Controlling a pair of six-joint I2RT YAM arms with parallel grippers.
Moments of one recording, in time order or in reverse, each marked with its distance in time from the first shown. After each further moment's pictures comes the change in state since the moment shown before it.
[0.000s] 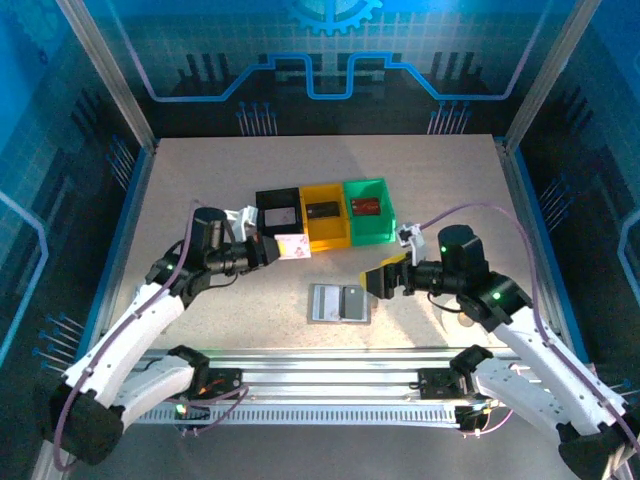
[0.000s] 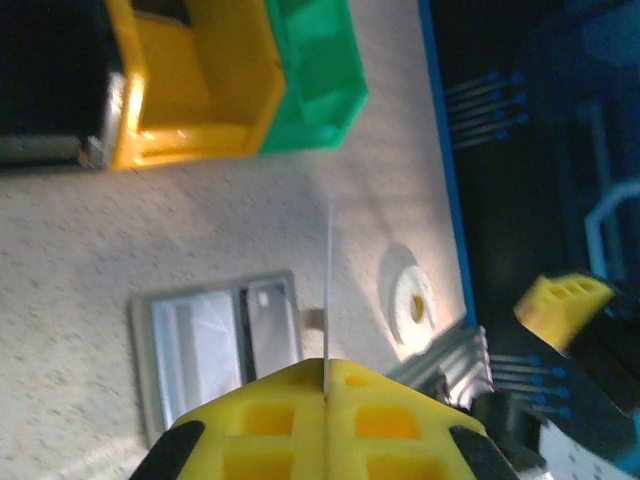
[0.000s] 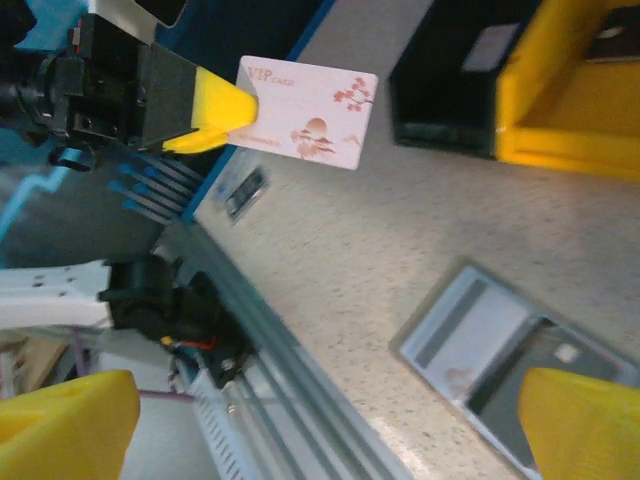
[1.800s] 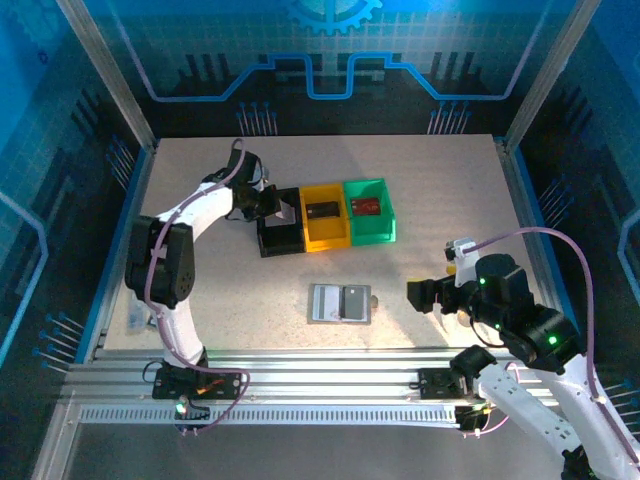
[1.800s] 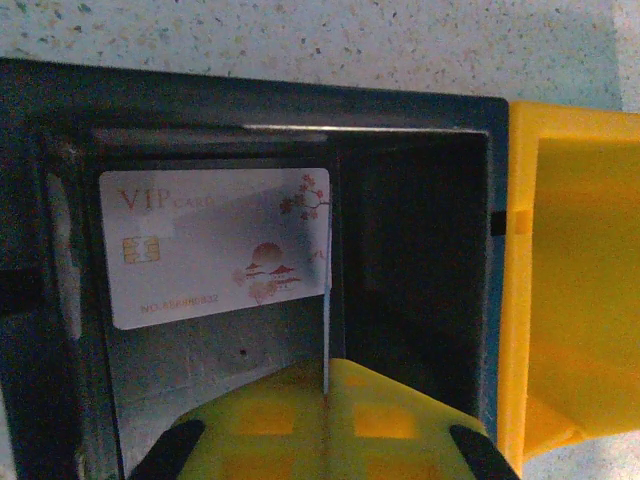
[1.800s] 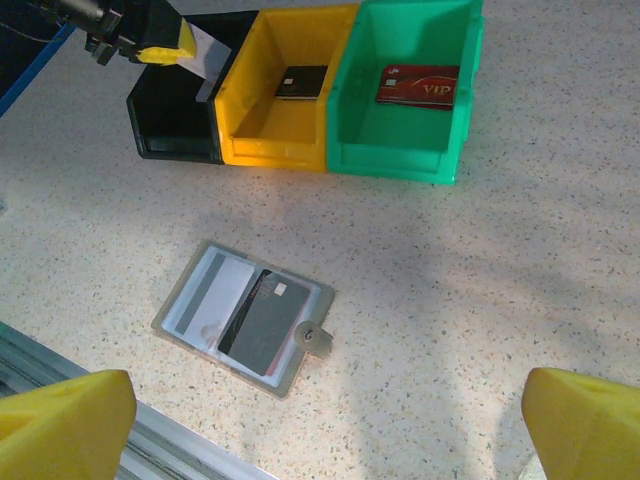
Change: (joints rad) left arm 0.164 0.925 0.587 -0.084 -0.195 0.254; right arm 0.000 -0.251 0.109 -0.446 0.504 -0.142
